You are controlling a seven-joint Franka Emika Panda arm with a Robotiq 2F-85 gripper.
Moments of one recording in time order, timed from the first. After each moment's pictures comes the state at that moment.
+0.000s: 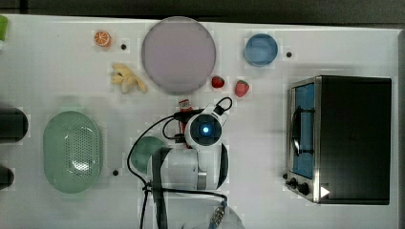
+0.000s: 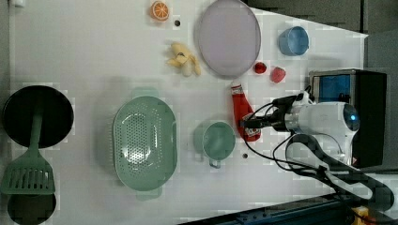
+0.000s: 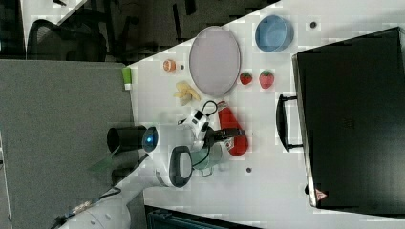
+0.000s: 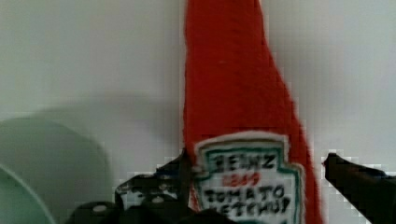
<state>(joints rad) -0.12 0.36 0.14 -2.45 0.01 1.15 -0.93</state>
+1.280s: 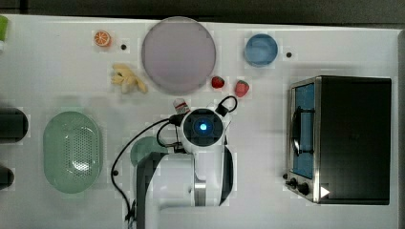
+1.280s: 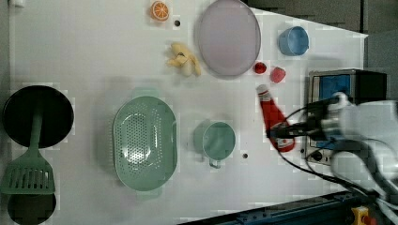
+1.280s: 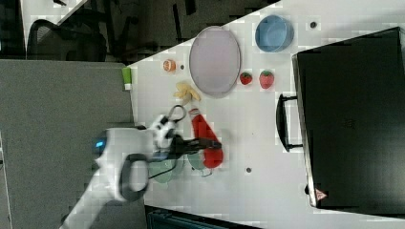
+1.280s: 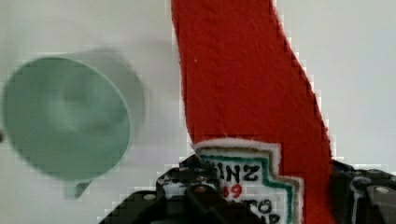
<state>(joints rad) -0.10 -0.03 0.14 -2.43 0.01 0.67 -0.93</state>
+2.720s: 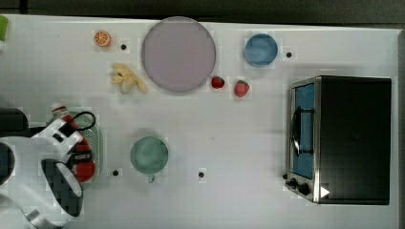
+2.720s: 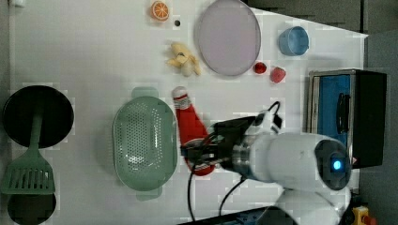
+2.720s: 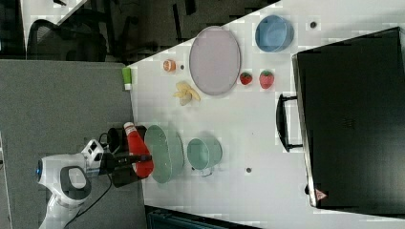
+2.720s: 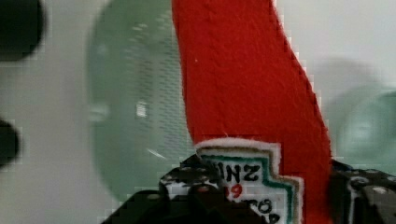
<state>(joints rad) -0.01 0.13 0.70 -2.21 0.03 0.73 -0.23</state>
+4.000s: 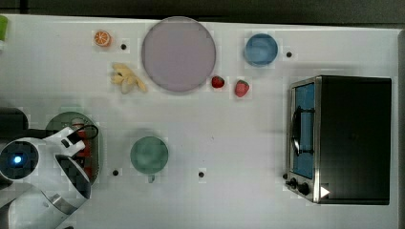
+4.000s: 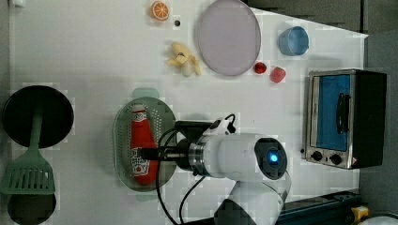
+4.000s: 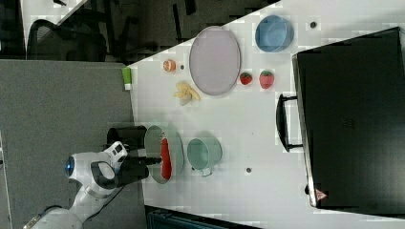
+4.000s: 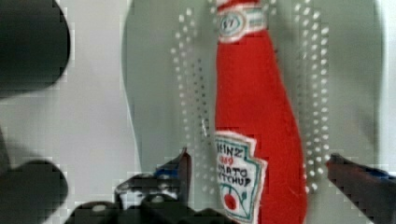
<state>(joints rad) 0.05 0.39 0.70 -2.21 -0.06 0.99 0.04</state>
